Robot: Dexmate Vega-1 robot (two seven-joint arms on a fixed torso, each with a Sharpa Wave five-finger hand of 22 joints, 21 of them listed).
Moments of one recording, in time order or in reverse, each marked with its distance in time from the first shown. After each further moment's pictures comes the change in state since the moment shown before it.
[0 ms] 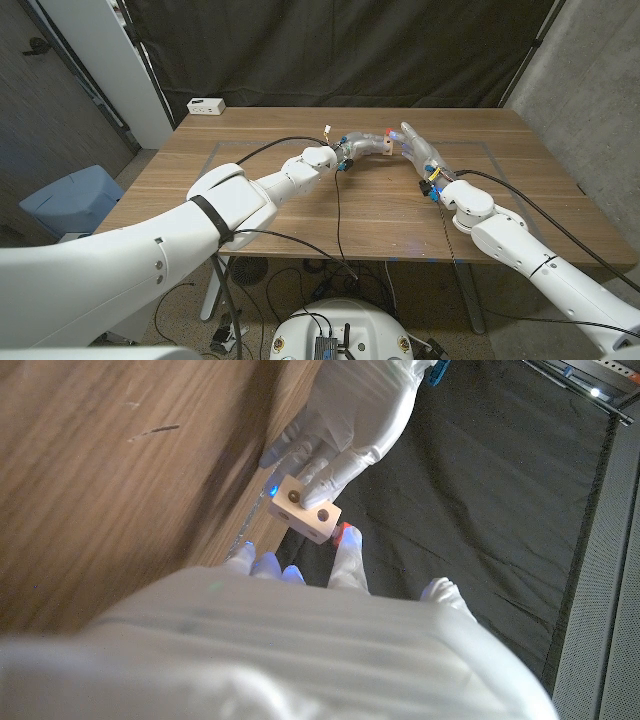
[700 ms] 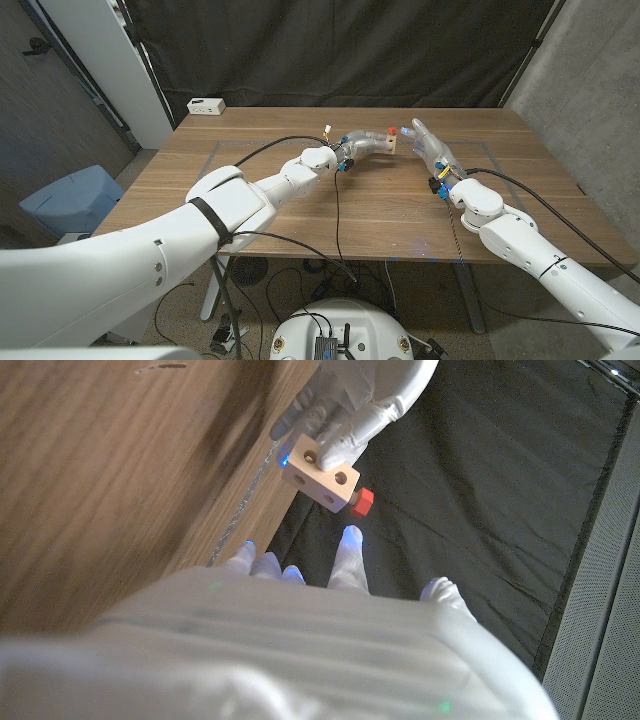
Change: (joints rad) left arm 0.013 0.007 -0.005 -0.004 0.012 -0.075 -0.030; left_hand 0.000 0.000 0.000 0.000 -0.003 0.000 0.000 -0.003 0.000 0.004 -0.004 0.000 0.001 0.000 0.000 0.000 0.002 0.000 0.000 0.000 0.000; right arm -0.015 -0.020 0.038 0.001 -0.009 0.014 -0.029; right_hand 0.000 0.000 0.004 -0.004 0.000 0.000 0.000 0.000 0.000 0.000 0.000 0.000 0.000 0.000 0.000 0.000 0.000 0.000 0.000 0.000 0.000
